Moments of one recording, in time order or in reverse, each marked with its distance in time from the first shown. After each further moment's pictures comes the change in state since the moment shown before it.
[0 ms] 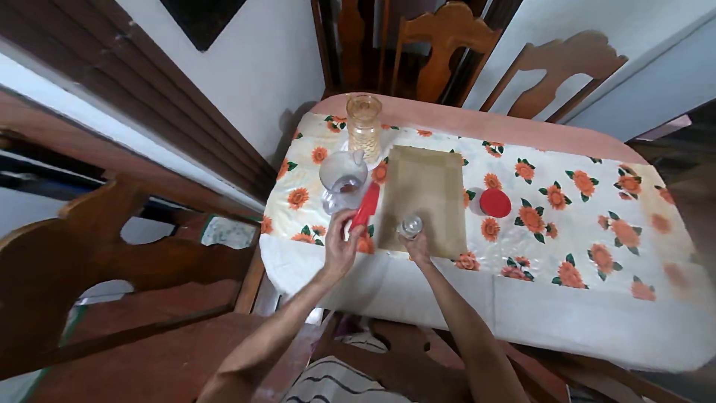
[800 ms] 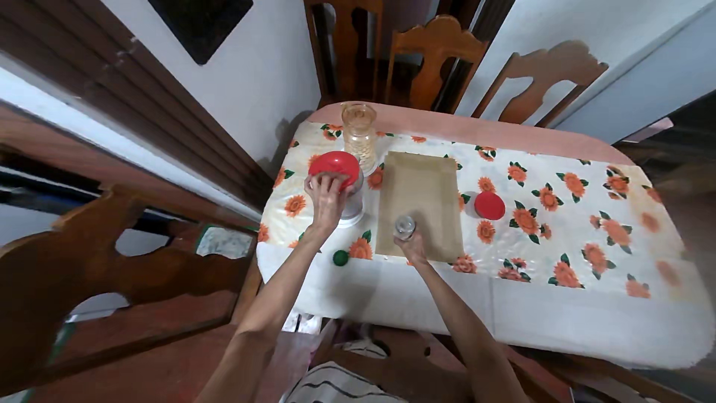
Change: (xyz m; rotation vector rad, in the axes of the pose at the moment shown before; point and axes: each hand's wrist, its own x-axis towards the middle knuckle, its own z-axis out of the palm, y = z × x) left_hand 0.105 -0.029 -0.015 0.786 -0.021 0.333; right_hand 0.004 -0.015 -0.002 -0.080 -0.018 -0.045
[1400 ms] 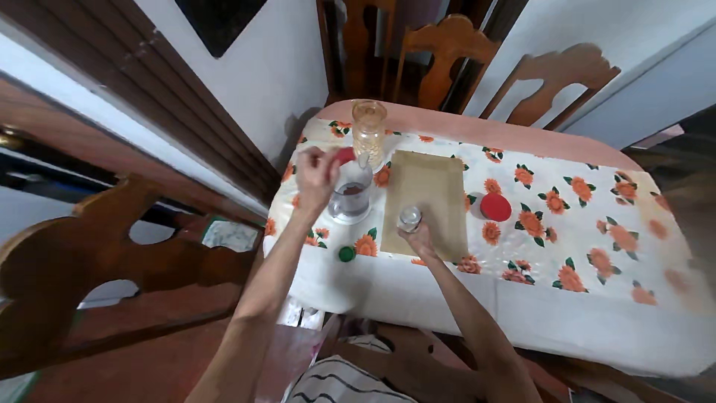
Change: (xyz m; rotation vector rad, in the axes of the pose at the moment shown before) left_hand 0.042 -0.011 -0.053 -0.030 0.053 -0.067; right_hand 0.007 -0.036 -0.014 -0.020 -0.060 -0.046
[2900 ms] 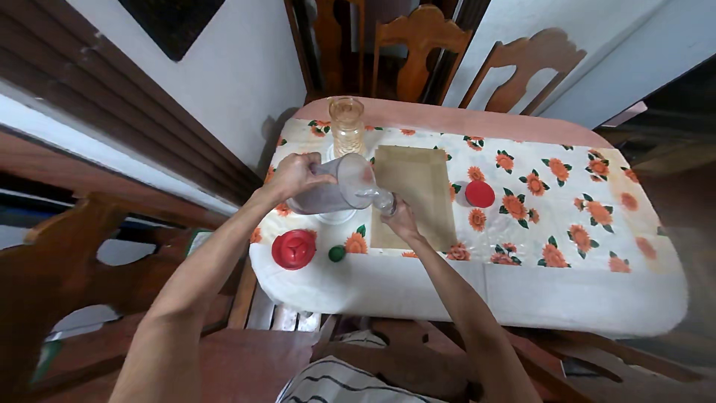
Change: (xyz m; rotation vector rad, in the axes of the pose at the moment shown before) left_hand 0.051 -0.015 -0.021 -0.121 -0.741 -0.018; right_hand 0.015 -0.055 -0.008 -0.227 -0.112 0.026
